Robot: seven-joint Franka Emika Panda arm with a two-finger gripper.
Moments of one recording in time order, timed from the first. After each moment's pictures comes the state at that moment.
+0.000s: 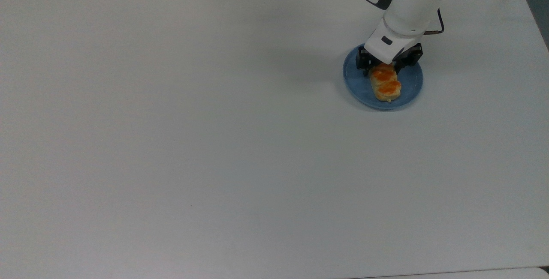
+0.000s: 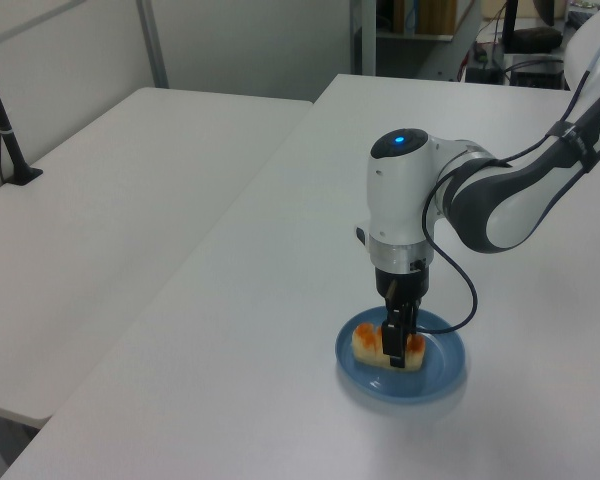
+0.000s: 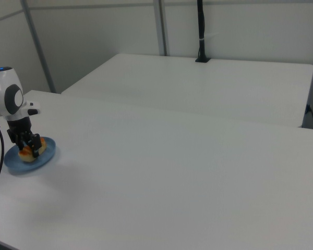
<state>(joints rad) 0.34 0.45 0.30 -1.76 -0.10 2.18 0.60</state>
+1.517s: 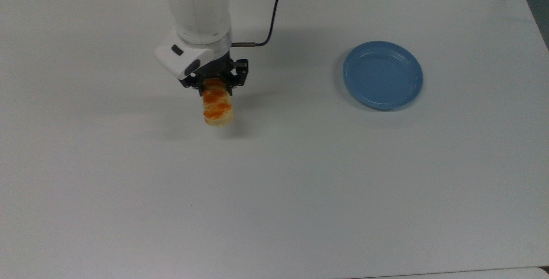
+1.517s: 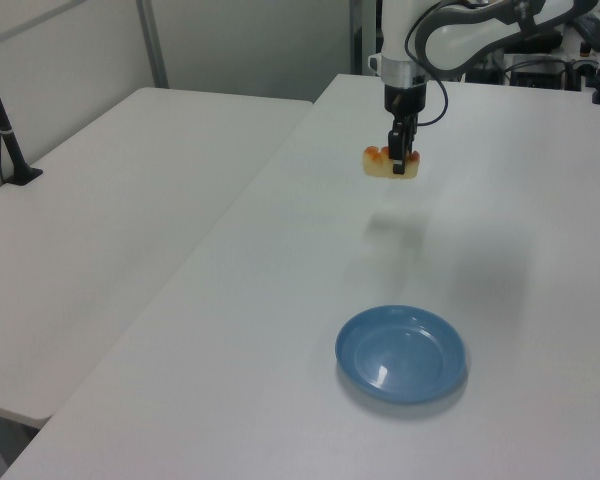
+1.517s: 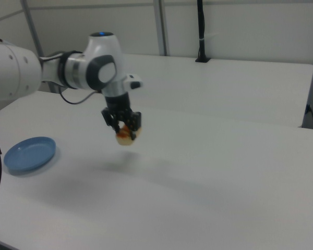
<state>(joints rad) -0.18 0.33 0.19 -1.67 -0.10 1.99 -0.05</state>
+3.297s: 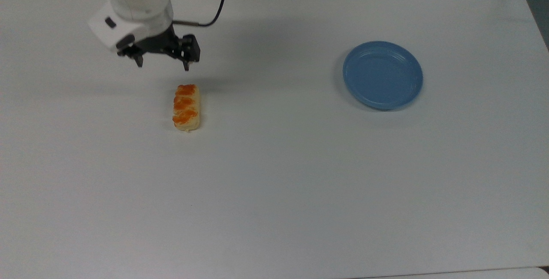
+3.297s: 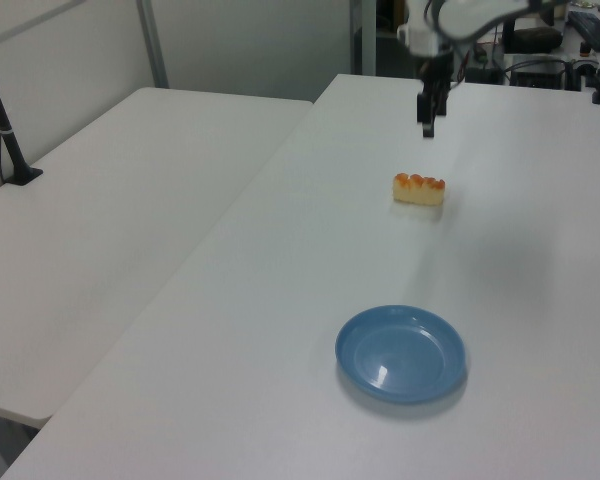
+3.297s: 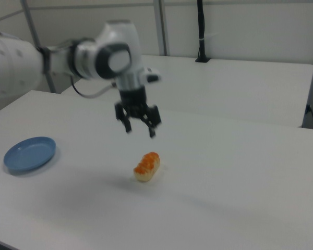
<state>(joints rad) -0.30 0.23 0.18 -1.64 -0.13 1.83 -0.05</state>
